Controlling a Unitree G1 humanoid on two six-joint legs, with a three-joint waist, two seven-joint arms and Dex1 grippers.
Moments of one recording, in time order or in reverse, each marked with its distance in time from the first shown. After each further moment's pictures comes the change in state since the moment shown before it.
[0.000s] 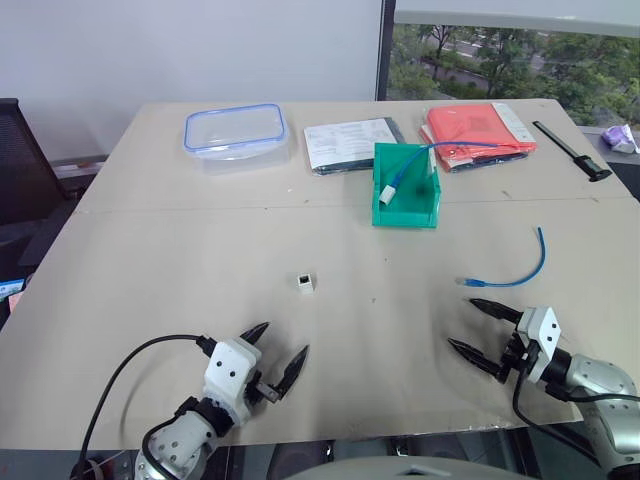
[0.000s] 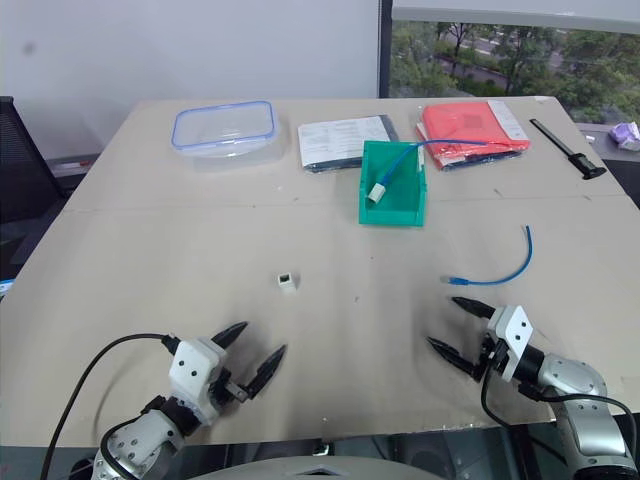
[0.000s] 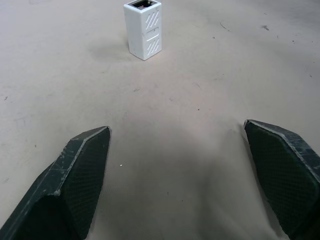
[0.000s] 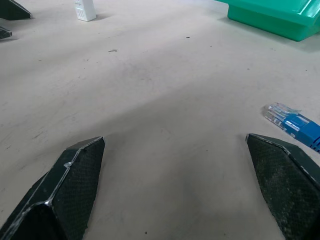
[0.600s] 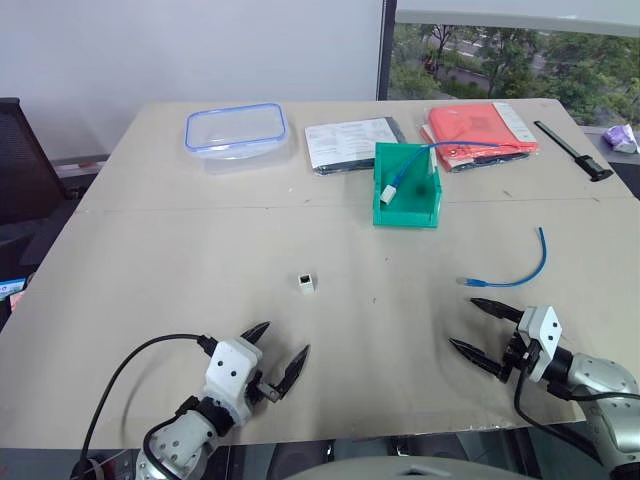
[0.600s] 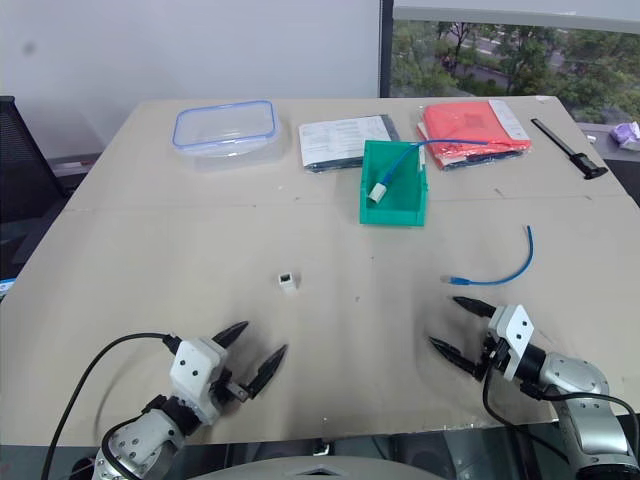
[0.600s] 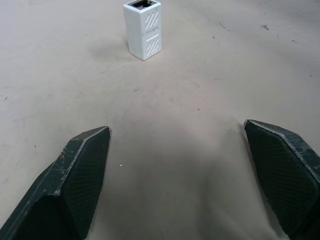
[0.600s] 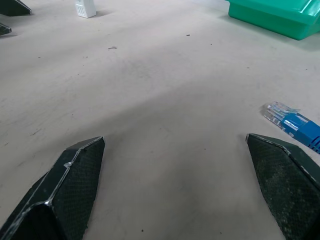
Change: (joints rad) left arm -0.004 0.000 -0.004 0.001 -0.002 -0.001 -0.001; right arm -0.005 -0.014 0.000 0.002 0.004 0.006 -0.001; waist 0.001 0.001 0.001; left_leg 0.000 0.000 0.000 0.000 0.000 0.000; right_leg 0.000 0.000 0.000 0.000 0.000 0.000
